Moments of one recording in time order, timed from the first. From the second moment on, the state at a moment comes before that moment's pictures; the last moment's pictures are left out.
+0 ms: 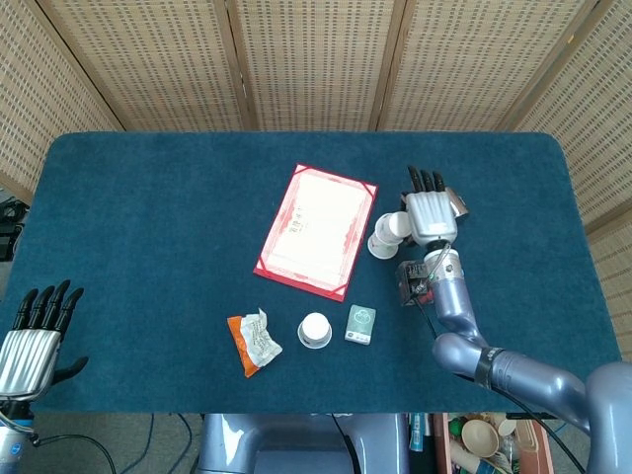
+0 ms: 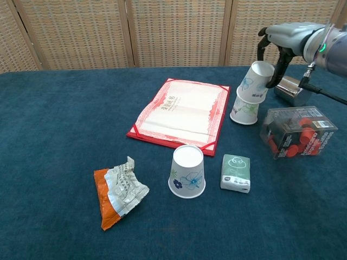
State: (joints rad) left arm -0.06 -1.20 0.00 -1.65 1.54 1.50 0.33; right arm 0.91 -1.55 0.35 -1.30 -0.66 1.01 -0.70
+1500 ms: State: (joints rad) left arm -0.06 -1.19 0.02 -1.65 1.57 1.49 0.29; right arm 0.74 -1.46 0.12 -2.06 -0.95 1.26 -0.70
